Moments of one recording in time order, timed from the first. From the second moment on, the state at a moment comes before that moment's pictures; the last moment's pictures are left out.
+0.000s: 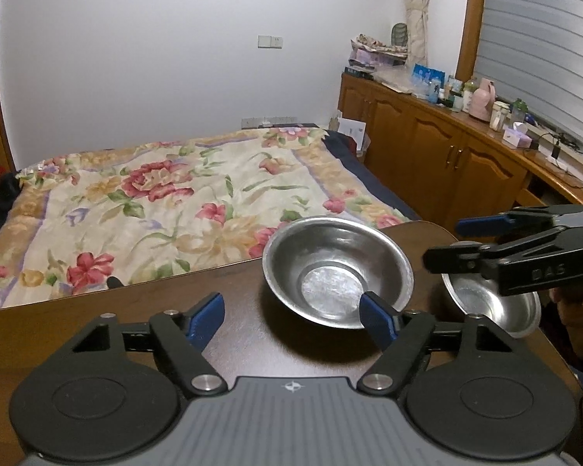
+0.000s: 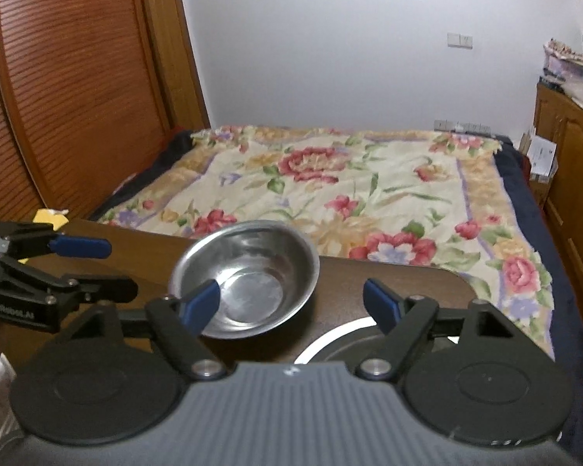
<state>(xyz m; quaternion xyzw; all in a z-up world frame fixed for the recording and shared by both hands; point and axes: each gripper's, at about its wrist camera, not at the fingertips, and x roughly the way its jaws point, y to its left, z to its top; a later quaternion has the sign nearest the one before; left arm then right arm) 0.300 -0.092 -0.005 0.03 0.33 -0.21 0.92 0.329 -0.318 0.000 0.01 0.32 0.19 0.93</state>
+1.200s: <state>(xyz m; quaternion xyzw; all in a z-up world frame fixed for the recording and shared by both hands) 0.343 -0.102 -0.034 -0.01 0.38 -0.21 0.90 0.377 -0.299 -0.022 0.02 0.41 0.20 0.89</state>
